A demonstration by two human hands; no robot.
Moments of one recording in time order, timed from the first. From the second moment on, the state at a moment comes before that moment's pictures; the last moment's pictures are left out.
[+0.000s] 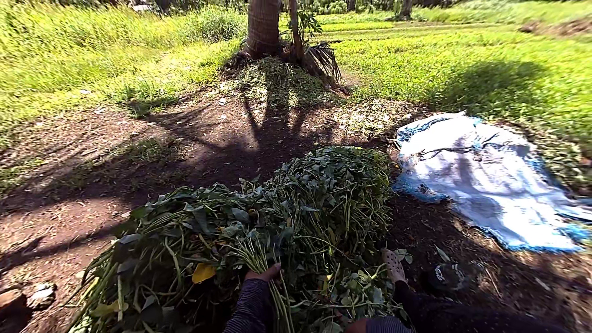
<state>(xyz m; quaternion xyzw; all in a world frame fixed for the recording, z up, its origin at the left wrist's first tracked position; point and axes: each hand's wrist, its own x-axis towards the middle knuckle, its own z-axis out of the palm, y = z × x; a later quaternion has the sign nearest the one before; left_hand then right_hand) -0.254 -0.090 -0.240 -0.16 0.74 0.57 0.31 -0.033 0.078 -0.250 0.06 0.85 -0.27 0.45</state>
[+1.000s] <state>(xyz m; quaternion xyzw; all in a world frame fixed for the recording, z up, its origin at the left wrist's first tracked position) -0.229 -0.079 -0.234 -0.06 0.80 0.46 0.37 -0.148 0.067 -0.255 0.13 0.92 -0.36 -0.09</state>
